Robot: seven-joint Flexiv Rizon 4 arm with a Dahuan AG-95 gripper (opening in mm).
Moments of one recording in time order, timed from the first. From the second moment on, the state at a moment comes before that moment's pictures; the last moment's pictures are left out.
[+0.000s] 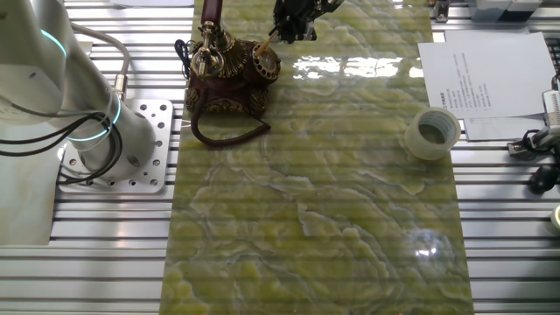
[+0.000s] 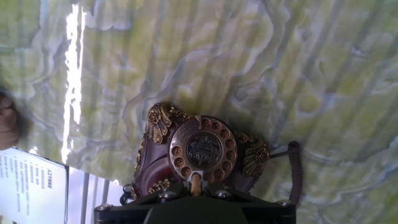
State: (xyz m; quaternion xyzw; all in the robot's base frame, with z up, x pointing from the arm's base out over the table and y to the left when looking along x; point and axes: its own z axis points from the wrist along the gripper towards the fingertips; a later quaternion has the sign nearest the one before) arm 0.351 0.160 0.167 0.16 -0.95 -0.07 0.24
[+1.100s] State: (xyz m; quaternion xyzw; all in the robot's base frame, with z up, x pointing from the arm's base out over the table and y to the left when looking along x) arm 0.351 0.162 0.165 0.16 -0.95 -0.08 0.24
